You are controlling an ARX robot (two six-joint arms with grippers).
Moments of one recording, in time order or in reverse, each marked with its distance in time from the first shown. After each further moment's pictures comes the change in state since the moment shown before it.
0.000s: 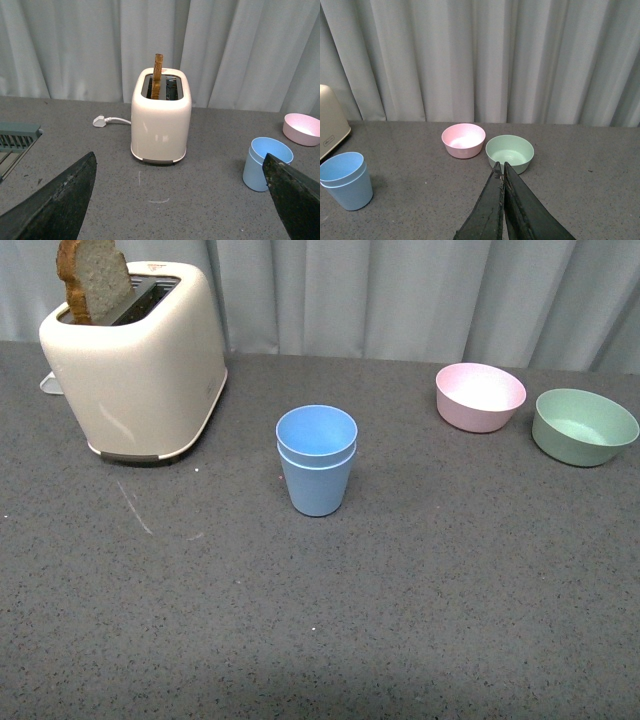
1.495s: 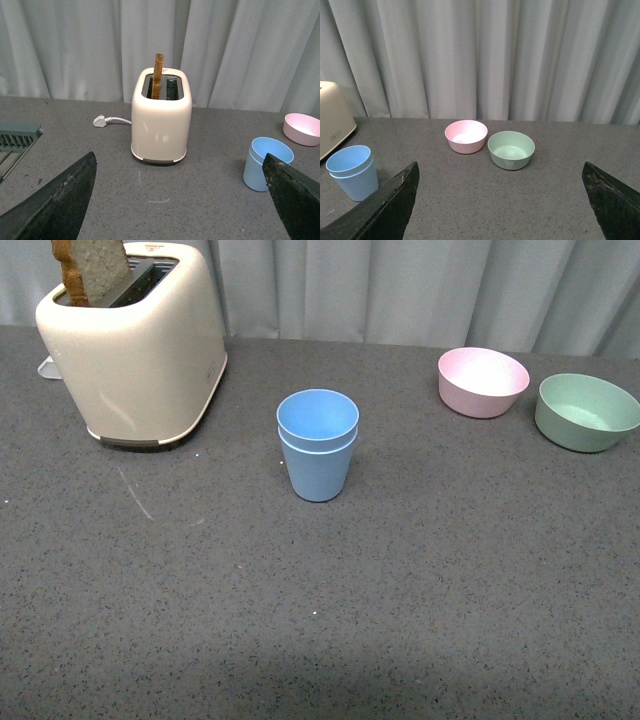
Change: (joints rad) left arm 0.000 0.000 0.000 0.000 0.000 0.000; right arm 0.000 -0.268 0.001 -0.274 -0.003 -0.001
